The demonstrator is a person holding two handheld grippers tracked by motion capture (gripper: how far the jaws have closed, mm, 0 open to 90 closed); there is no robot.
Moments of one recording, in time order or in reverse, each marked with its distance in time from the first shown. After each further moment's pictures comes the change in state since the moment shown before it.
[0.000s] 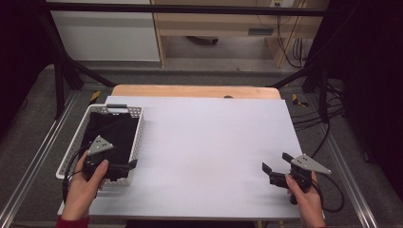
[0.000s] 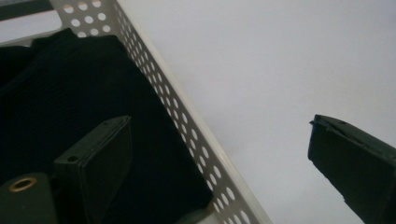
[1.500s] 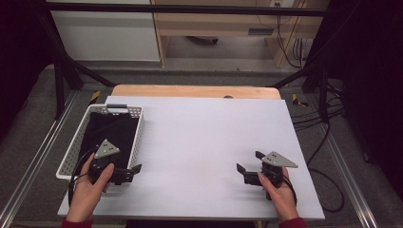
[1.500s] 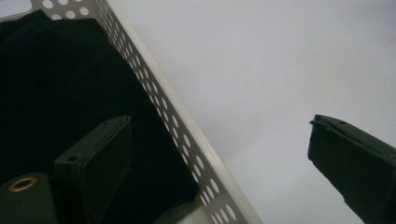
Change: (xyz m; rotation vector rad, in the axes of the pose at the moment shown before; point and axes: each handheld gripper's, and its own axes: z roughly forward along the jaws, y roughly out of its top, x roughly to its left) left arm -0.006 -0.007 0.010 0.033 -0.016 0.012; right arm 0.047 0.000 0.052 0.022 0.113 -0.046
